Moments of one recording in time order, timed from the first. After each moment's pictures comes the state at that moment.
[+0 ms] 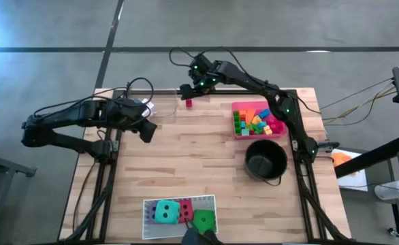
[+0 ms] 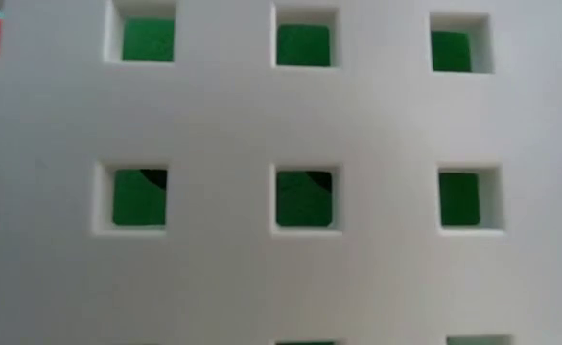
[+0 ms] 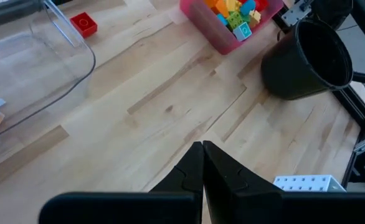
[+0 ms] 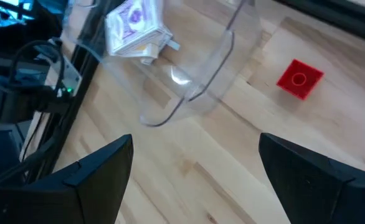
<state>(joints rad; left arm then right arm) 0.12 0.98 1.14 -0.97 -0.12 -0.75 -0.51 2.32 2.32 -0.92 -0.38 0.65</state>
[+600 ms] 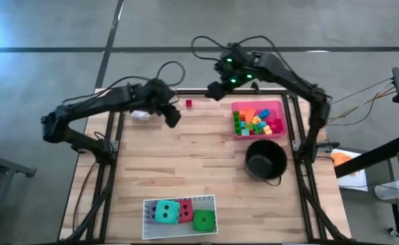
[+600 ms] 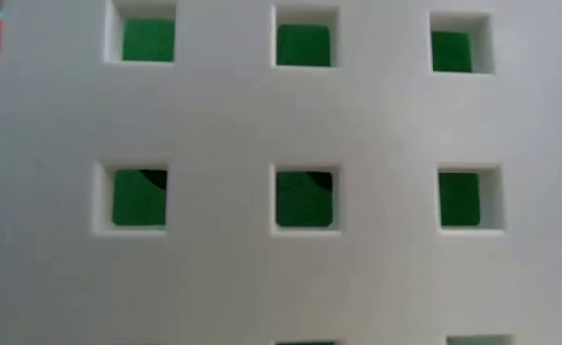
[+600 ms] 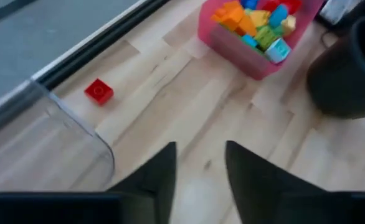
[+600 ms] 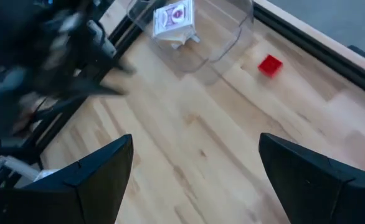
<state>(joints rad) 0.36 1.33 1.26 -0.78 -0.04 -0.36 -0.46 1.85 2.13 -1.13 -0.26 0.49</state>
